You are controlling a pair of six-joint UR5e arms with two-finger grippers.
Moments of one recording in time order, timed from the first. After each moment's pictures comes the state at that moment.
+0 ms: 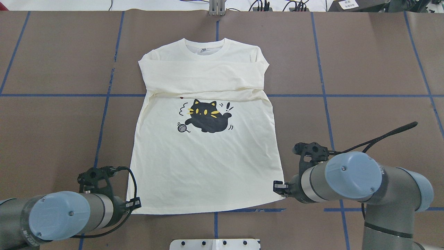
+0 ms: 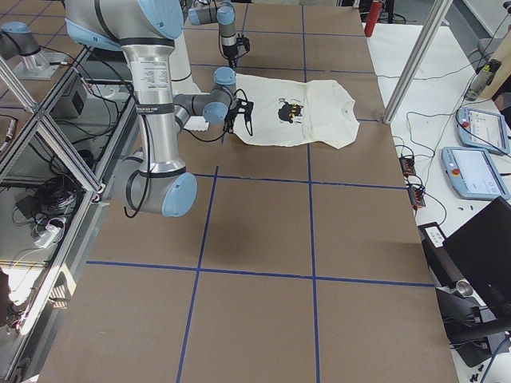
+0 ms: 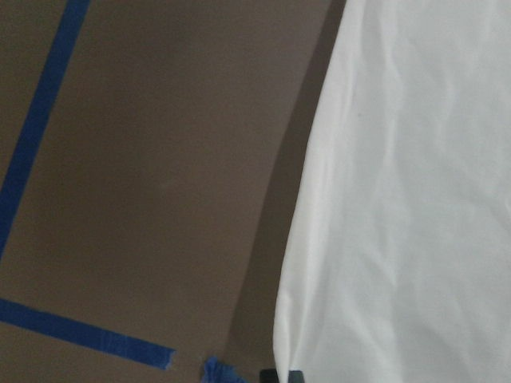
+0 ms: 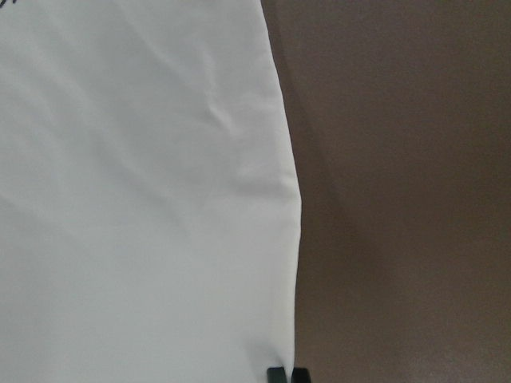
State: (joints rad) left arm -0.17 -1.66 -2.18 -1.70 -1.61 -1.74; right arm 0.31 -1.43 2.13 -1.37 1.83 1.54
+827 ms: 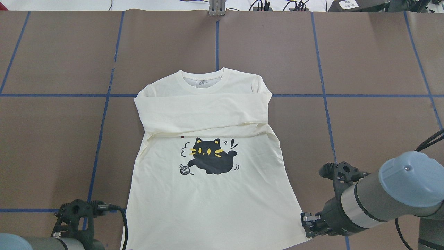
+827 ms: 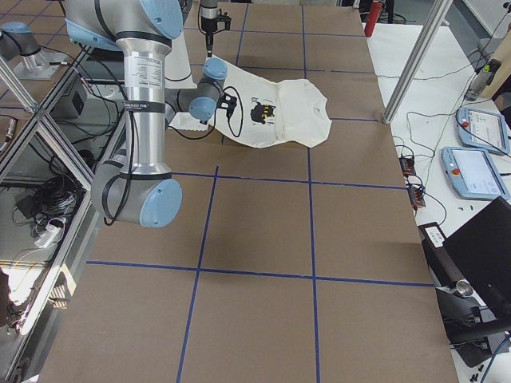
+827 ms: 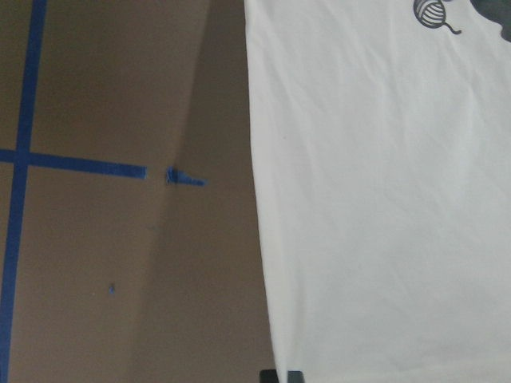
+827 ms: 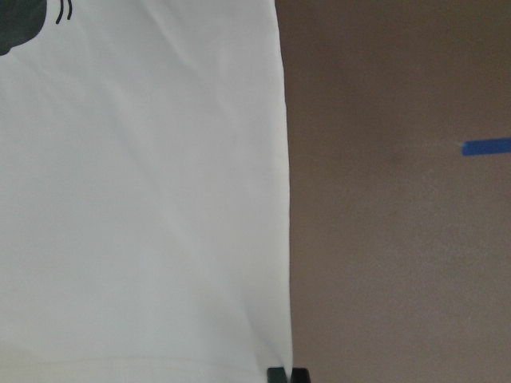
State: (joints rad) left arm 0.00 -1.67 -2.52 -1.47 -1.65 -1.66; right arm 0.30 -1.59 2.32 -1.37 2.12 1.54
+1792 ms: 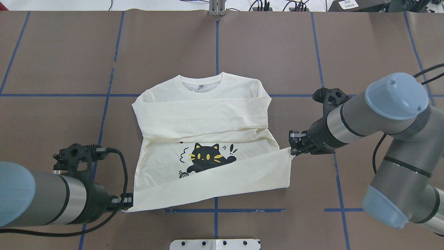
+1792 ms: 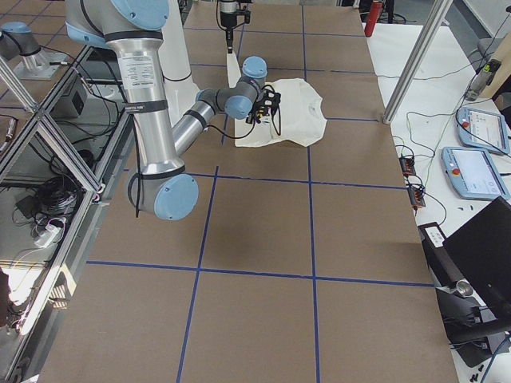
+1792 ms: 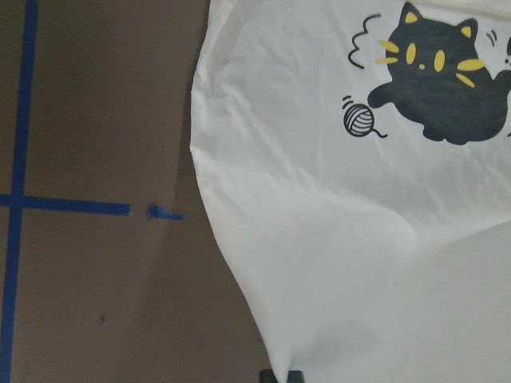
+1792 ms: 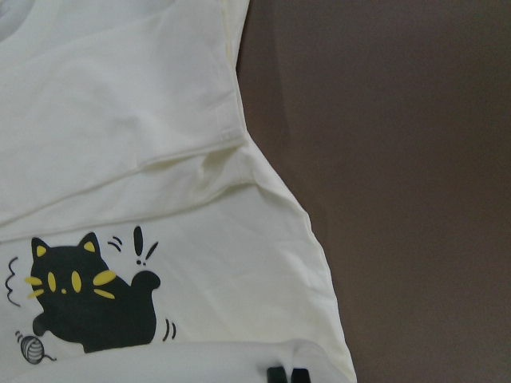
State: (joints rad) left arm -0.34 -1.78 -2.40 -1.46 -1.80 -1.48; right arm 0.66 -1.33 2.05 -1.37 2.14 1.38
